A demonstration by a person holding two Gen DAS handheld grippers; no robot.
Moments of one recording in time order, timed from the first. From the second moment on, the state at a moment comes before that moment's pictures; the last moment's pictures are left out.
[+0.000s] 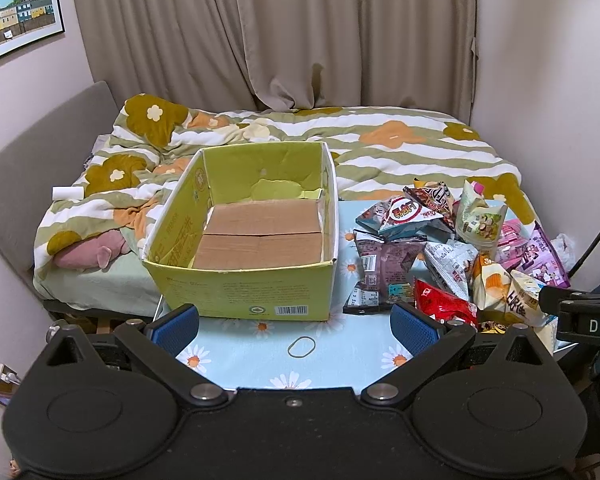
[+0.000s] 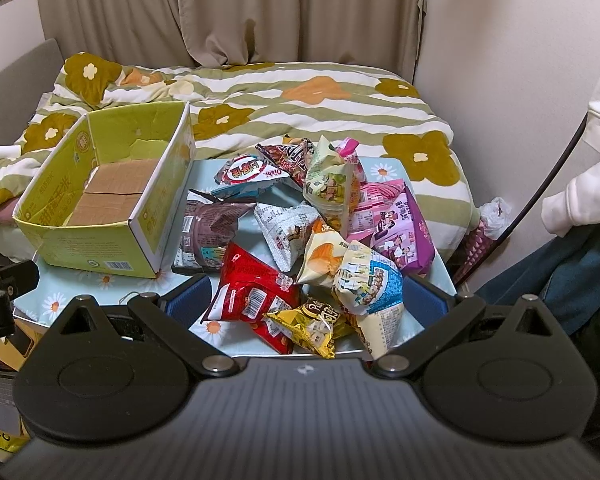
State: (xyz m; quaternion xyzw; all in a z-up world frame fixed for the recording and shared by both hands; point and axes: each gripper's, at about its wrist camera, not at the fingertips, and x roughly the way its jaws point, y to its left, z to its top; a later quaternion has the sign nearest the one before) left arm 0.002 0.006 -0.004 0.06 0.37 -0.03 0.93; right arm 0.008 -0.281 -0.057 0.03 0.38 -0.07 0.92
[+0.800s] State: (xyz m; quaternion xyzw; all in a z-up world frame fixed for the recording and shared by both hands) left arm 0.003 0.001 -0.003 0.07 0.37 -0.04 0.93; right arm 0.007 -0.281 -0.053 0.03 0.38 -0.07 0.92
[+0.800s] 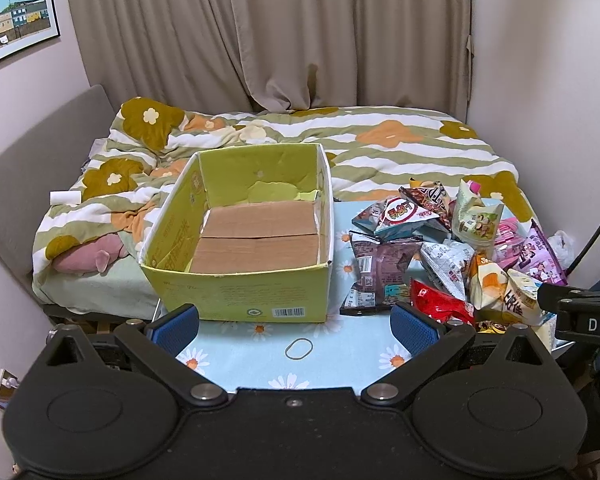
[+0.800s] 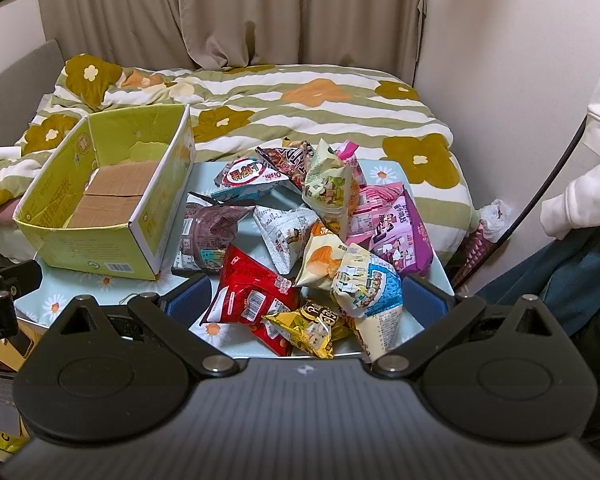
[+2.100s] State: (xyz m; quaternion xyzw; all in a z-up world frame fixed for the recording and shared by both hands) left arm 0.004 0.000 -0.001 0.06 0.37 -0.06 0.92; right arm 0.004 -0.288 -0.053 0.04 0.38 -0.07 0.92
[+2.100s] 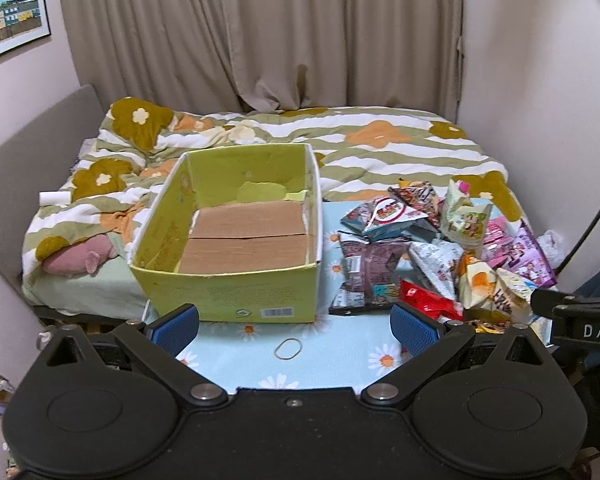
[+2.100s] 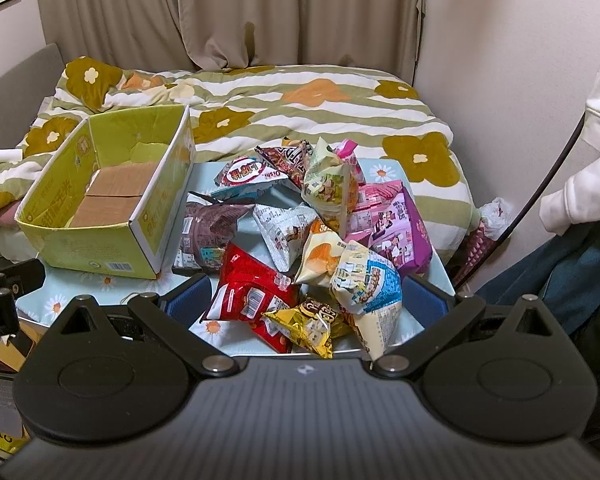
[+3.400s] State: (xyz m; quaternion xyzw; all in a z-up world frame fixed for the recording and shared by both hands) left arm 0.142 -0.137 -0.183 0.05 0.54 -0.23 0.81; right arm 0.114 -0.397 -0.198 0.21 0.52 -0.09 0.82
